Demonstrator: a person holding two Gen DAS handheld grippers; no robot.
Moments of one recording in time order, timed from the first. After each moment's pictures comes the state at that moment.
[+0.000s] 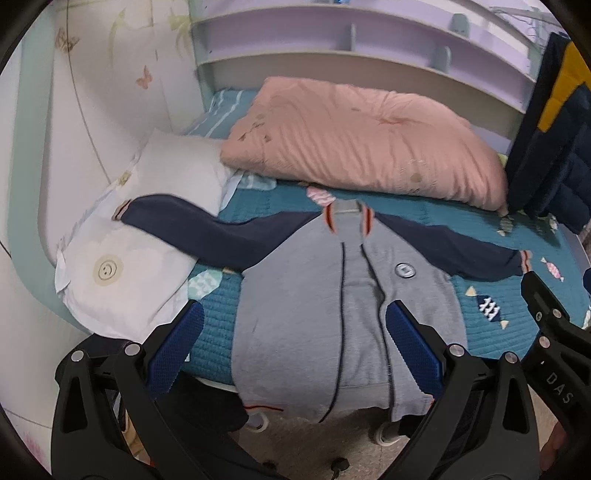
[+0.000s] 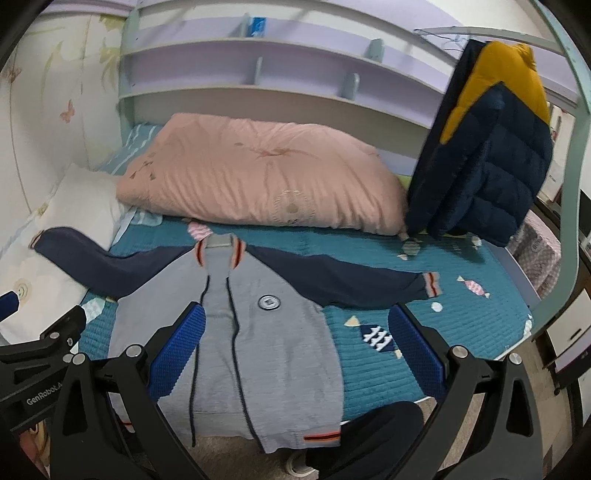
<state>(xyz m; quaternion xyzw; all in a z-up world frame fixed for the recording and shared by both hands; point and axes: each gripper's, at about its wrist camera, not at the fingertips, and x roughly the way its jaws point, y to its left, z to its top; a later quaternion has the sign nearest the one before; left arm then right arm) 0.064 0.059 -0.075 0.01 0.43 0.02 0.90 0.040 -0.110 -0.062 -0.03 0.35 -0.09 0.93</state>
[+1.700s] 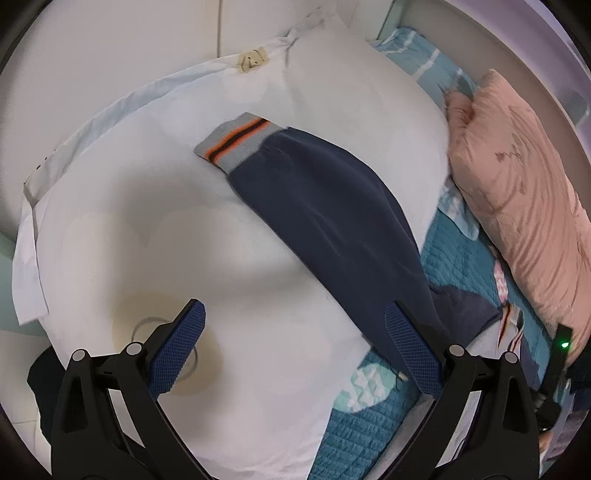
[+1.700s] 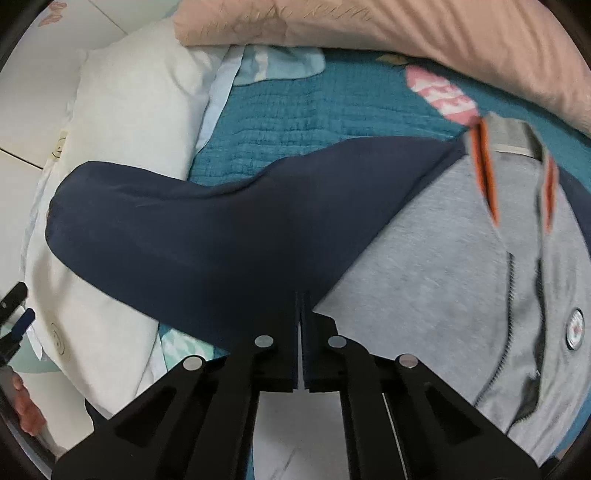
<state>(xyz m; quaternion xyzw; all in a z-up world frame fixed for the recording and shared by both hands) 0.293 0.461 -0.222 -0.21 0.52 0.17 0.81 0.387 0.129 -0.311 0.08 0.65 0.14 0.74</state>
